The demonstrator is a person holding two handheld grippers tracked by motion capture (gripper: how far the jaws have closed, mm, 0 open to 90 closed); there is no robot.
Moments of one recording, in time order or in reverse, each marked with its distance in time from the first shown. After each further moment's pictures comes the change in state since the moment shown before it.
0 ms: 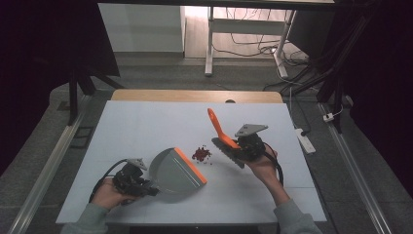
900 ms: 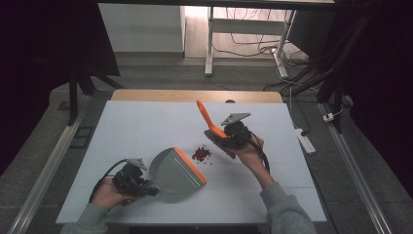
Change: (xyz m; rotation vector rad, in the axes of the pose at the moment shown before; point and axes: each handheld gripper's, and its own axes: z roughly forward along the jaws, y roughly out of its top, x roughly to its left) left arm 0.000 0.000 0.000 -0.002 0.002 0.001; right arm -0.009 0.032 0.041 0.058 -0.018 0.002
